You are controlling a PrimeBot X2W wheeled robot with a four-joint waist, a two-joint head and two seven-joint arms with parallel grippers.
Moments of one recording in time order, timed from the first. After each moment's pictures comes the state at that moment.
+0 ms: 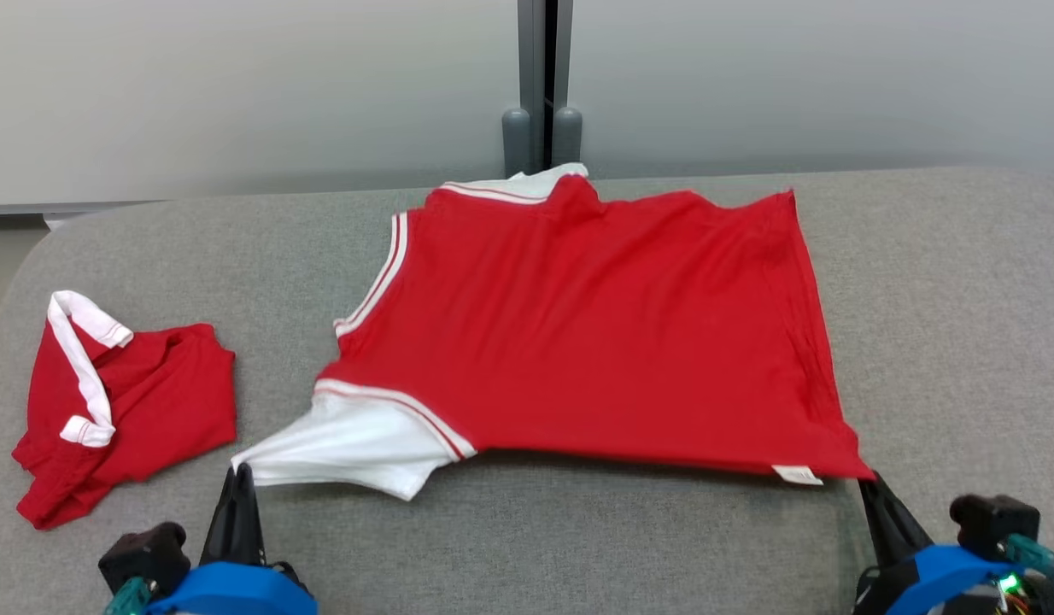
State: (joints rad) left arm -0.10 0.16 -0.13 0.47 -0.50 0.02 -0.25; right arm -0.17 -0.18 0.05 0.61 0.36 0.13 -0.21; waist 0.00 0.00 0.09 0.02
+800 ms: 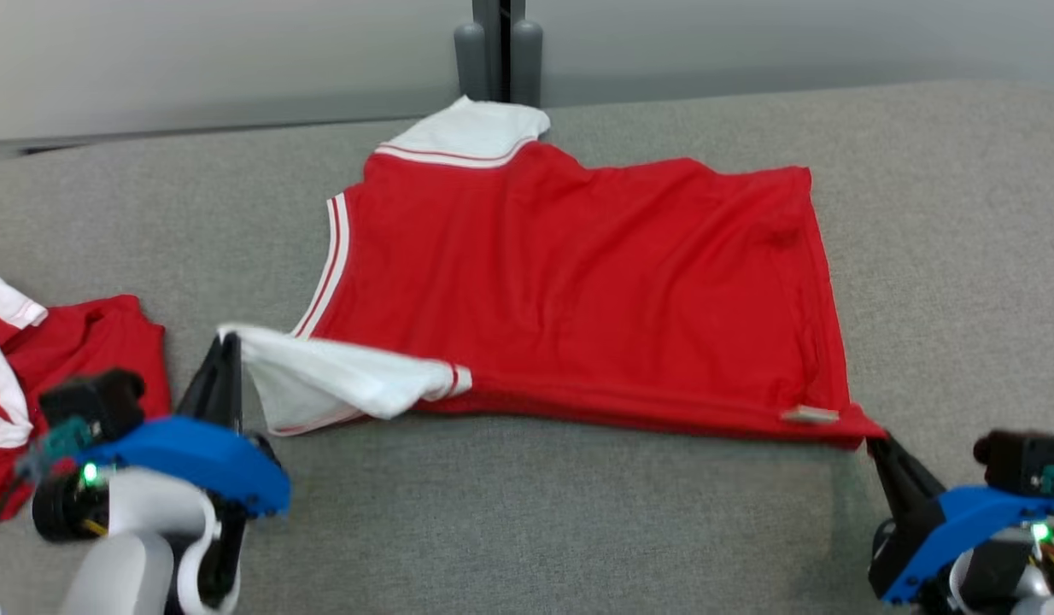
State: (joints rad) left arm -0.13 0.27 -0.15 0.02 -0.55 0.11 0.17; right arm 0.00 -0.06 -0.15 0.02 0.26 0.13 0.32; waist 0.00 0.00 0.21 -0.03
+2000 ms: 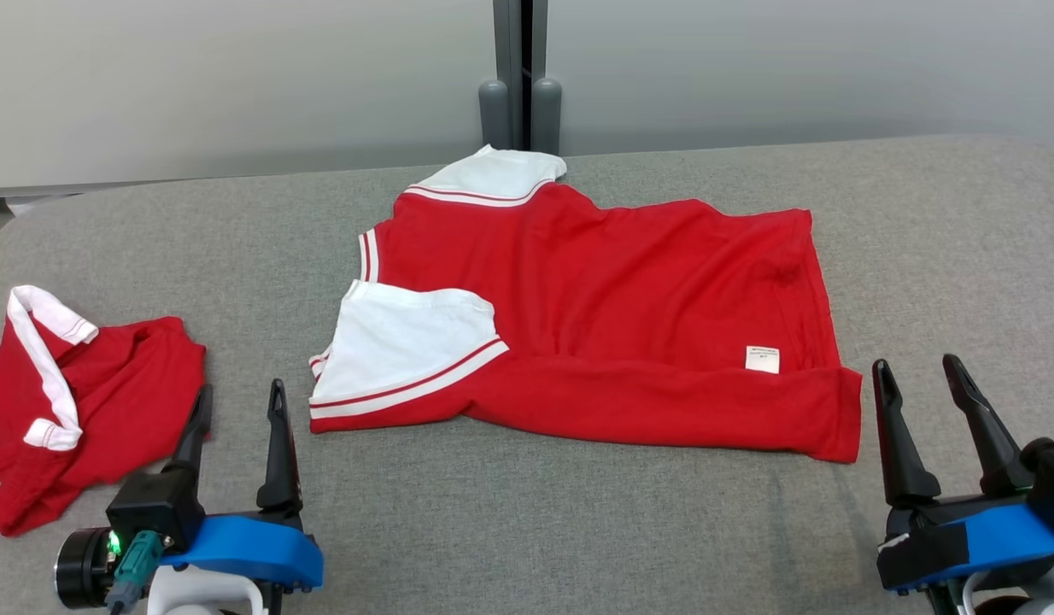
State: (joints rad) left arm -0.06 0.26 -0.24 0.11 -0.36 0.16 -0.17; right arm 0.00 -0.08 -0.09 -0.10 0.17 0.13 -0.04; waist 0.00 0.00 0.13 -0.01
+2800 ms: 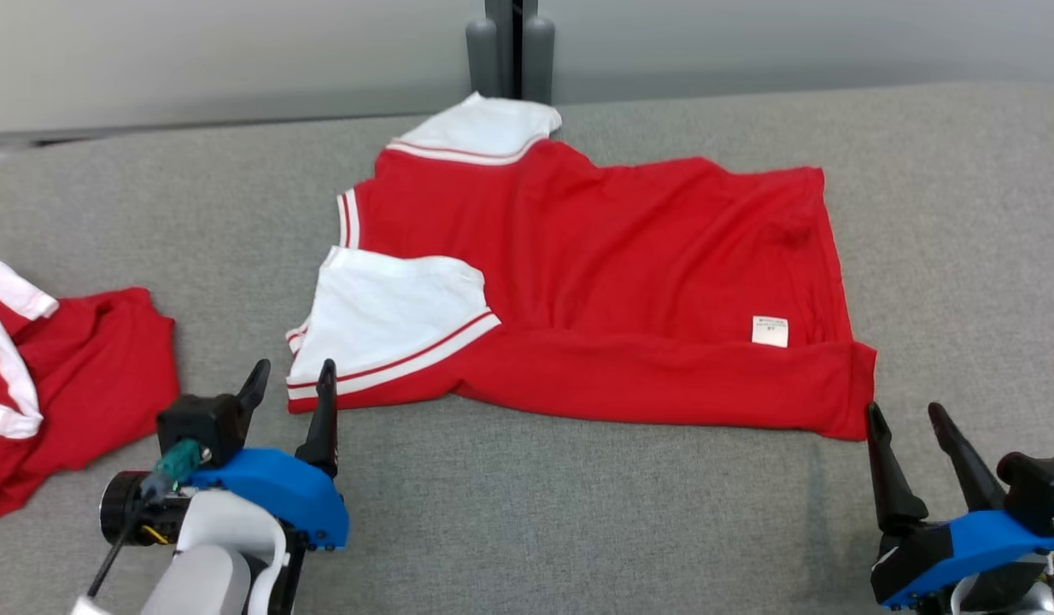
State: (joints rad) left arm -0.19 0.27 -0.31 0.19 -0.42 0.09 0.03; right arm 0.01 -0.07 -0.13 0.02 0.19 0.13 0.02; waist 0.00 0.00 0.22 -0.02
